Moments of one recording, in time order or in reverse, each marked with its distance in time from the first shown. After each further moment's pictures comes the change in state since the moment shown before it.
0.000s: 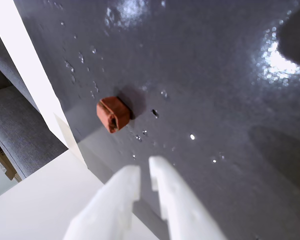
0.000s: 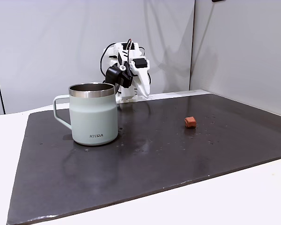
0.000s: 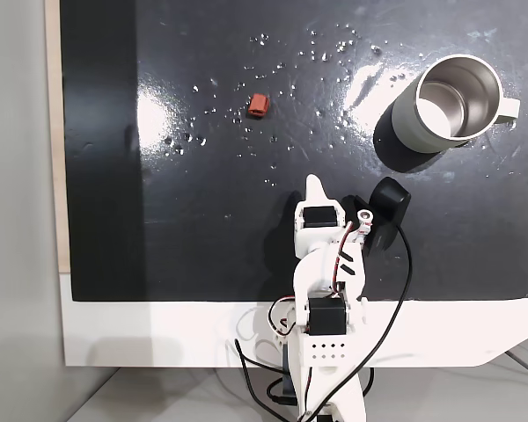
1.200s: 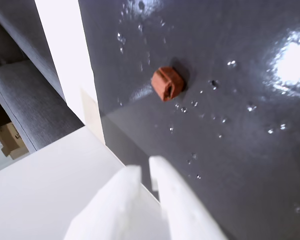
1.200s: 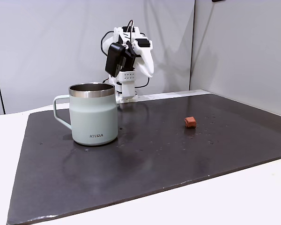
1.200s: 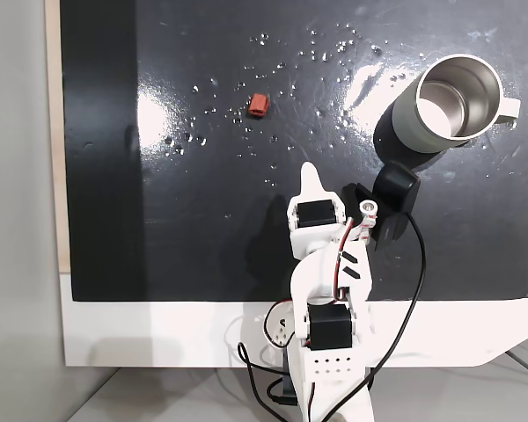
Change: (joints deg) arm -3.2 -13.5 -22.9 5.8 -3.7
